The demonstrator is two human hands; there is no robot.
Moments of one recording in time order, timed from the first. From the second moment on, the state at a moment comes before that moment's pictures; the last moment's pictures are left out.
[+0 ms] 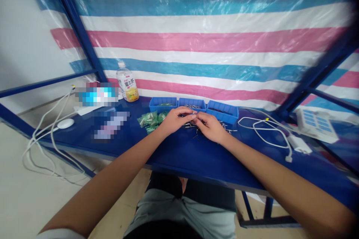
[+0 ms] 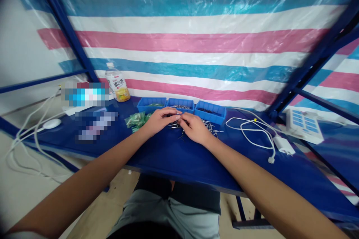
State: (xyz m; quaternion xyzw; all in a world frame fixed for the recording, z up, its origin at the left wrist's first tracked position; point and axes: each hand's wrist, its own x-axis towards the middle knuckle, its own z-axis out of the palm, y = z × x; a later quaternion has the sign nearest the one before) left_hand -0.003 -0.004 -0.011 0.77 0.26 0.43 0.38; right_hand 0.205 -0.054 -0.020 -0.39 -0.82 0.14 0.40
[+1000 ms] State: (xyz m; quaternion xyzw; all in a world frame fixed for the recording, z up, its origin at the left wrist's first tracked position) left_hand -0.005 -0.005 -0.014 0.76 0.24 0.41 0.44; right_hand 0.206 -0.053 -0.018 -0.41 -0.81 0.16 0.38
